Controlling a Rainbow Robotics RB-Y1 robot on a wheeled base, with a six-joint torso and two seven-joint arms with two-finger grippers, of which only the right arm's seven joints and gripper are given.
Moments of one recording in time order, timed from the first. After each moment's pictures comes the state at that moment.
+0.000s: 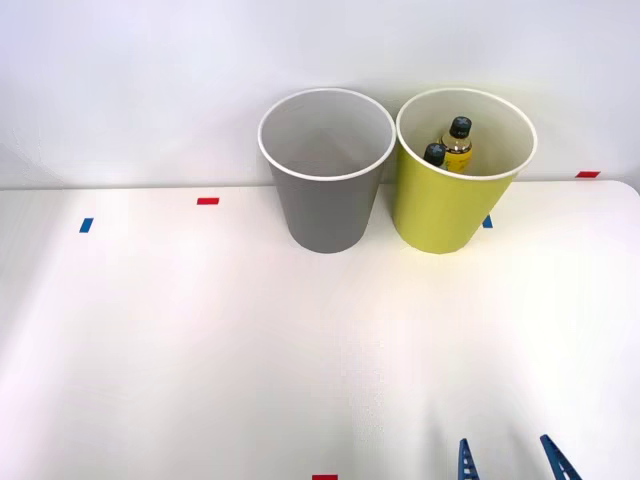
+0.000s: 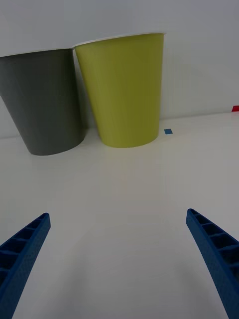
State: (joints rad) arm 0.91 -0.31 0.41 -1.80 -0.22 -0.80 1.63
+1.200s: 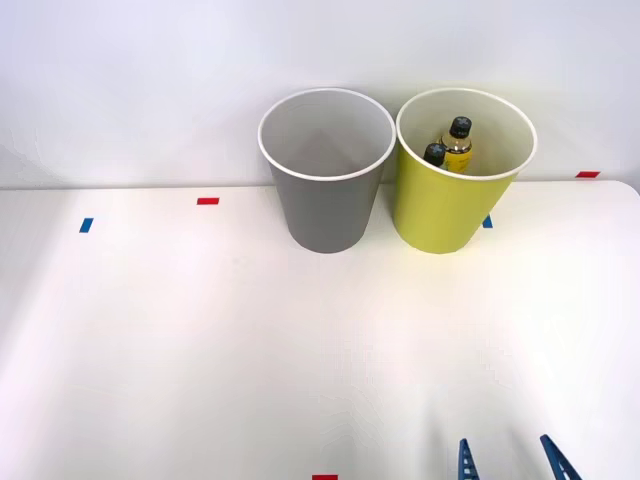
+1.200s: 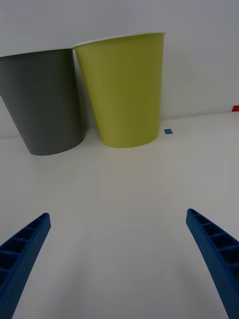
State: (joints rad) arm 0.91 -0.31 0.41 -1.80 -0.22 -0.80 1.63
